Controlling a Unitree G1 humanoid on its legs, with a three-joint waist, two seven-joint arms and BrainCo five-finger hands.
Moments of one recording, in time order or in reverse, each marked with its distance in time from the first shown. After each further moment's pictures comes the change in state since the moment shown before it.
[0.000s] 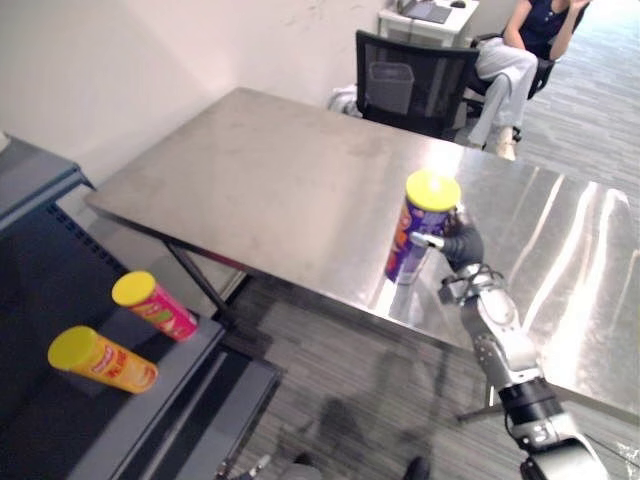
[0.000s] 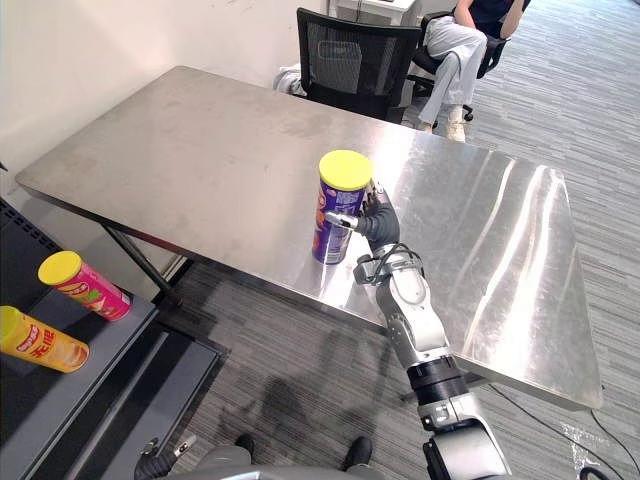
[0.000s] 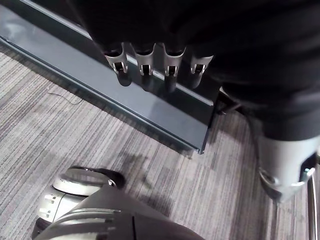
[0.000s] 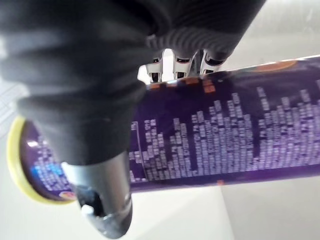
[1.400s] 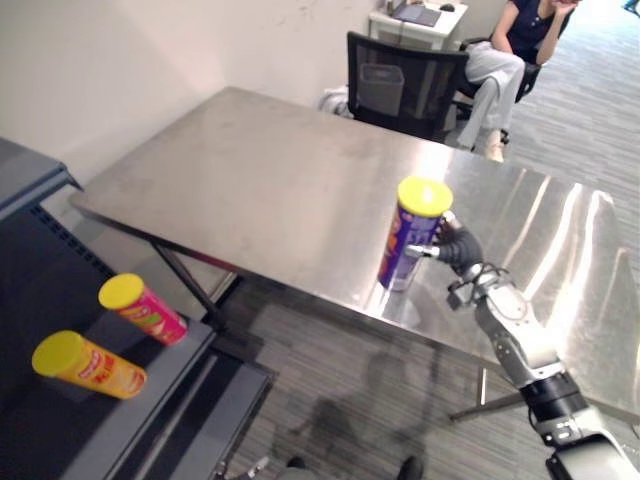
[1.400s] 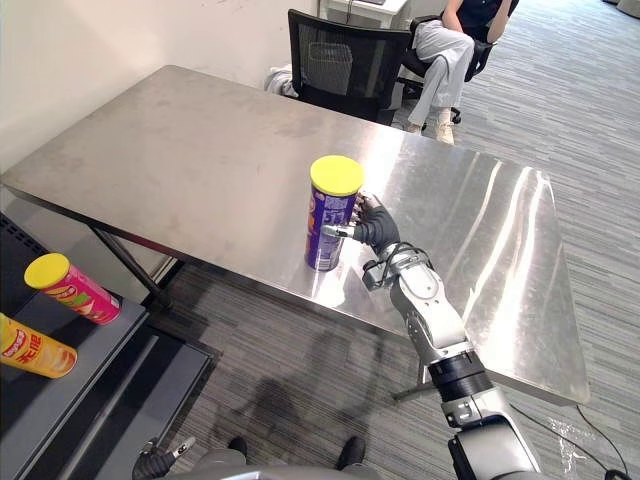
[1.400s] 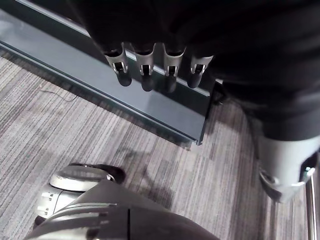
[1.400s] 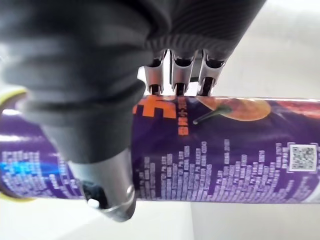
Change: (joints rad) left arm 0.002 0.017 0.010 -0.001 0.038 0.002 -0.017; right arm -0.013 -0.121 0.037 -0.027 0.000 0.105 0.031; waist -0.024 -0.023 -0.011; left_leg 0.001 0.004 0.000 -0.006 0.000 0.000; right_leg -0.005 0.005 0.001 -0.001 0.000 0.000
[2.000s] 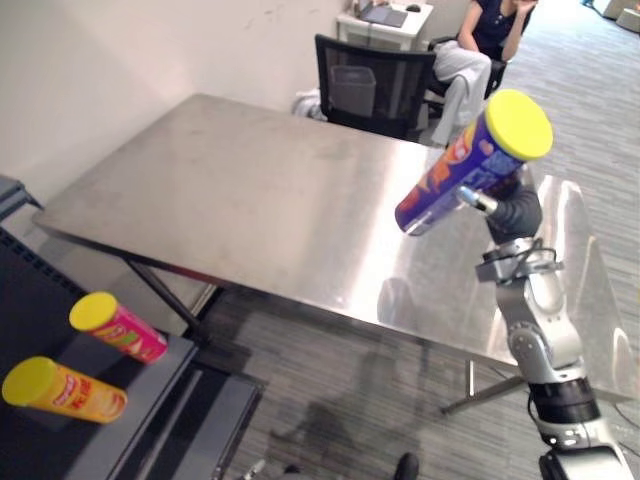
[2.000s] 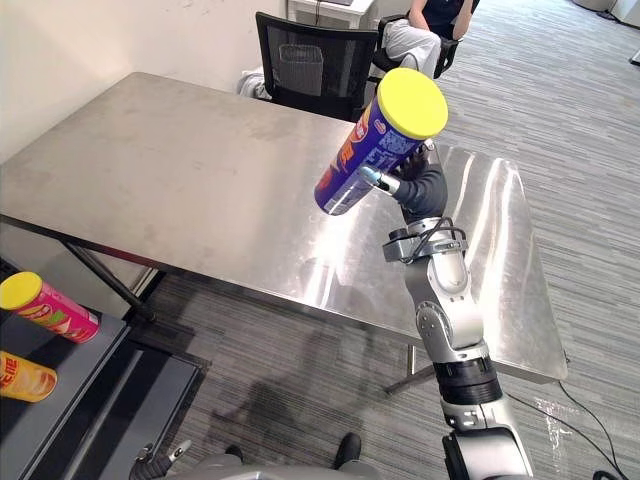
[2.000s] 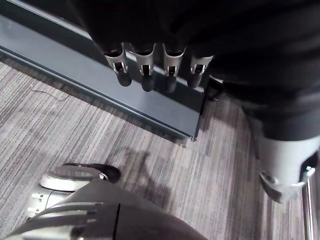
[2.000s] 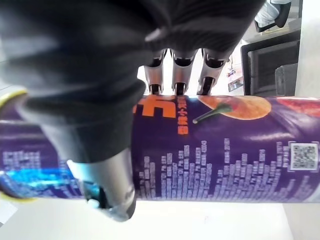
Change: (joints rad) left arm 0.011 -0.017 0.050 0.003 -0.003 -0.001 0.002; right arm 0.038 0.047 -0.161 -0.260 0.091 -0.078 -0.094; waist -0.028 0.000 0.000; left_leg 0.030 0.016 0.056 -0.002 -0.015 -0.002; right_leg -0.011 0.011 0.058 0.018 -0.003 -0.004
